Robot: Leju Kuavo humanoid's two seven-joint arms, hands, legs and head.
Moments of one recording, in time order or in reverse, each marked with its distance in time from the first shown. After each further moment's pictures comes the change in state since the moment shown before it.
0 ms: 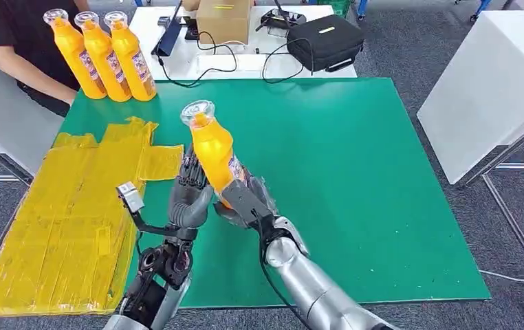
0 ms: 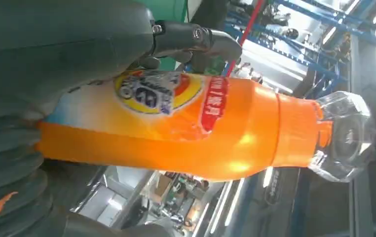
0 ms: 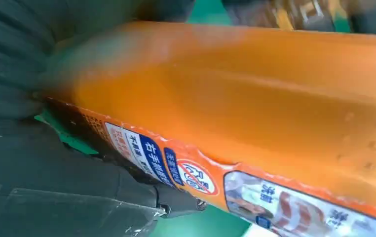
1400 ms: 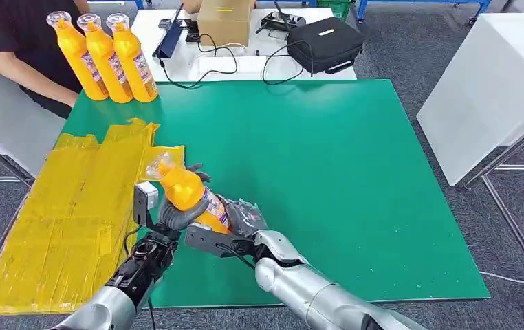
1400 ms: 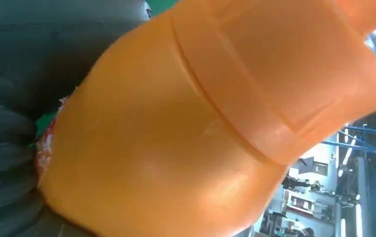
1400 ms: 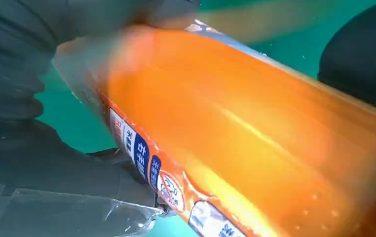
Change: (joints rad) left arm -0.179 0.132 0.075 0.451 -0.396 0.100 -0.183; right arm -0.088 -0.037 0.580 0.086 0.047 -0.036 0.238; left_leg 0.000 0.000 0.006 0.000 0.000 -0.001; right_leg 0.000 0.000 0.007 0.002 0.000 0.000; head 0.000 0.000
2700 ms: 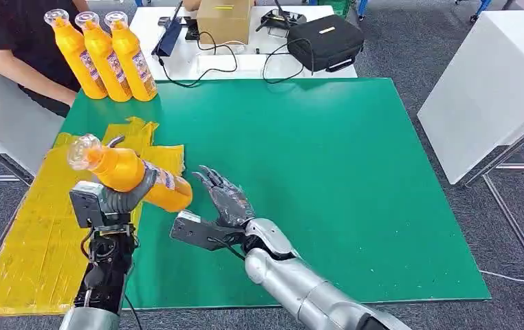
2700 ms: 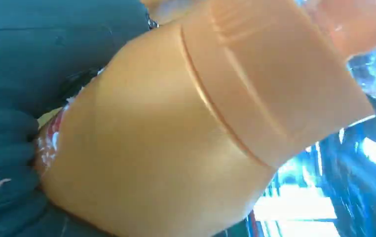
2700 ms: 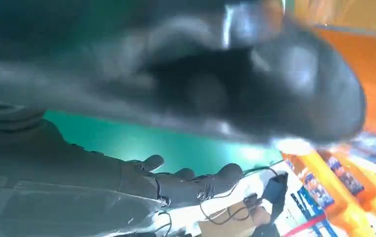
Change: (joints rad) left arm 0.183 -0.041 0.254 -0.620 -0.252 0.447 0.008; right arm 0.015 0.045 -0.300 -0.081 0.217 -0.088 -0.169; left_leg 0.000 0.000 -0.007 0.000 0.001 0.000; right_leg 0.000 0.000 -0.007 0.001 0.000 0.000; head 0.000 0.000
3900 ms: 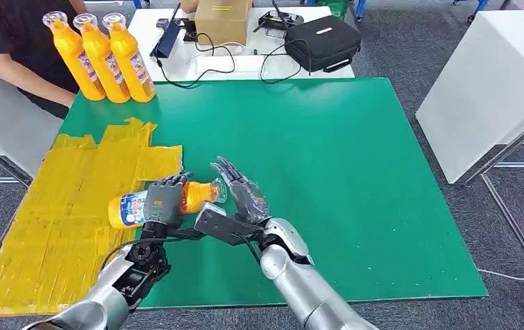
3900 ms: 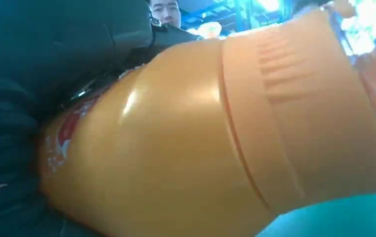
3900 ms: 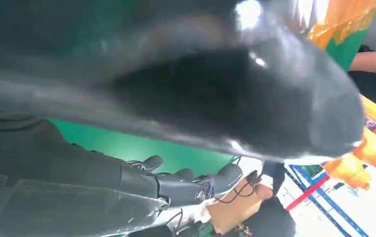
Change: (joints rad) left arm -0.226 0.147 -0.451 0.713 -1.238 0.595 0.877; right arm 0.143 0.007 -0.396 -0.153 0.214 0.121 -0.153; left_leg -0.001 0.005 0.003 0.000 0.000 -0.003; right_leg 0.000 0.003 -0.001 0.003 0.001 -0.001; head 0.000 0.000
